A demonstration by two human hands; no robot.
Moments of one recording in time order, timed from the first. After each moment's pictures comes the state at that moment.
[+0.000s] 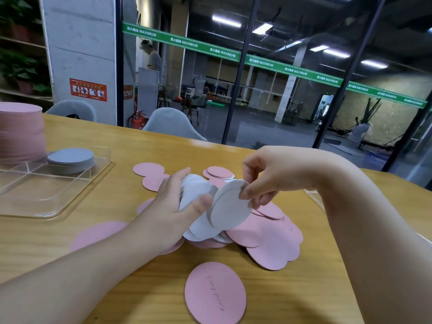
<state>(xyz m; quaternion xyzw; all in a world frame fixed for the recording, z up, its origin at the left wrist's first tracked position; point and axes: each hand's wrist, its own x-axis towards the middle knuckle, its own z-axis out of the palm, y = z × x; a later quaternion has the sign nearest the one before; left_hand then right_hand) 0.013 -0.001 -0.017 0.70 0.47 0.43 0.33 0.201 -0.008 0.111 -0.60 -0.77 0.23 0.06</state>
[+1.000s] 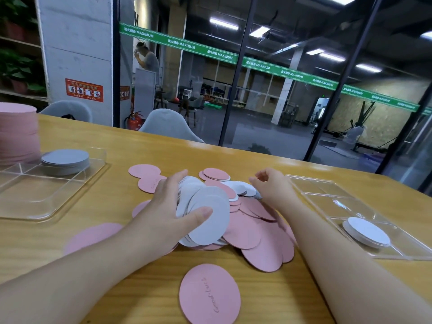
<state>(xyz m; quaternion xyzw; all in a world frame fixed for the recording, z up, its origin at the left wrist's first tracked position) 0.014 -0.001 -0.018 0.71 0.49 0.41 0.32 0.260 0.085 0.008 -0.71 -0.61 0.09 0.34</state>
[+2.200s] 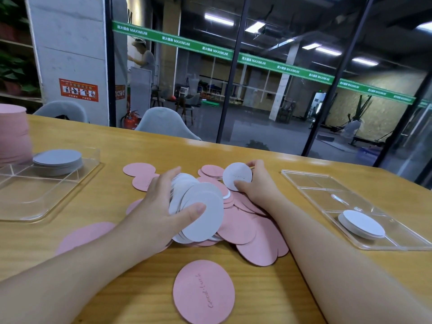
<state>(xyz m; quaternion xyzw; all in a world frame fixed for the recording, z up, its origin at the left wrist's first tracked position) 0.013 -0.001 -0.019 0.71 0.49 0.41 0.31 0.247 0.083 -0.001 -0.66 -0.63 0.17 0.37</state>
